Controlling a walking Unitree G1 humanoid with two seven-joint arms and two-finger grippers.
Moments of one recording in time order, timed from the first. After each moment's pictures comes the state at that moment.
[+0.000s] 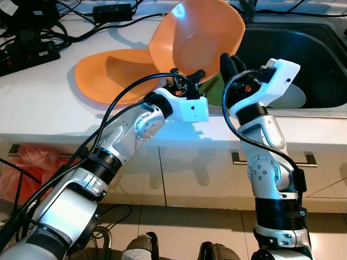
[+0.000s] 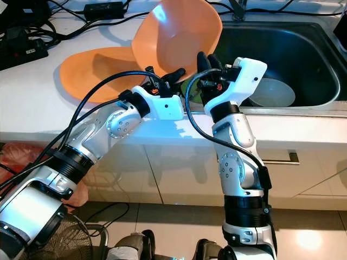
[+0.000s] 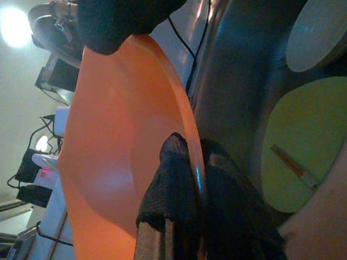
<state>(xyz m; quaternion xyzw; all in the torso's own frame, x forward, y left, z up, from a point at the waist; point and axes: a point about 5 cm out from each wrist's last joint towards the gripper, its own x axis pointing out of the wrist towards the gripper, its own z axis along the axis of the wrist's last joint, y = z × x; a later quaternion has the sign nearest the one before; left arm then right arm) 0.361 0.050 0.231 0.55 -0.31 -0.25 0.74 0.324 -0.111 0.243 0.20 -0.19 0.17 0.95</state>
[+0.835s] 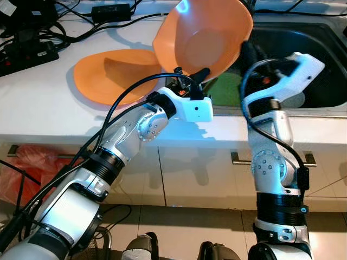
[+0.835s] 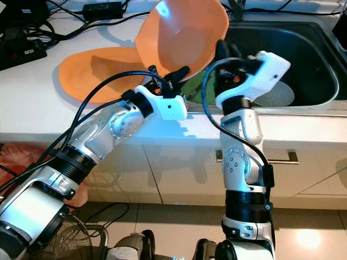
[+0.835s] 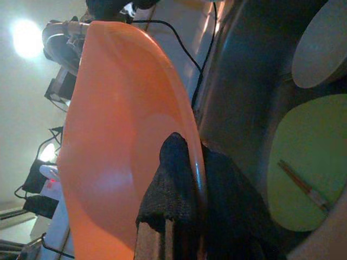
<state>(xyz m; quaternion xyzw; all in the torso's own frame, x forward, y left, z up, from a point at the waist) 0.358 0.045 0.235 0.54 -0.33 -0.25 0.73 0.326 -0.130 0.254 0.25 -0.24 0.11 0.93</state>
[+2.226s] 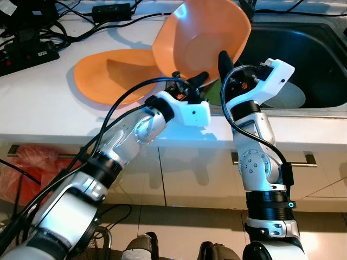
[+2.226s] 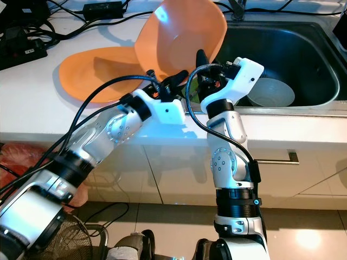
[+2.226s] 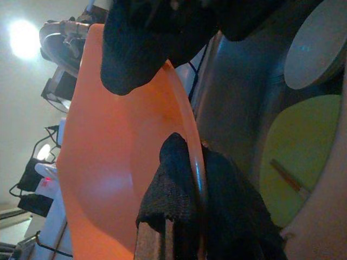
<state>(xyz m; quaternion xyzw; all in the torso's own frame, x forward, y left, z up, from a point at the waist) 0.353 0.050 0.227 0.53 -0.33 -0.26 0.73 0.337 -0.105 0.238 0.26 -0.19 0.15 0.94</state>
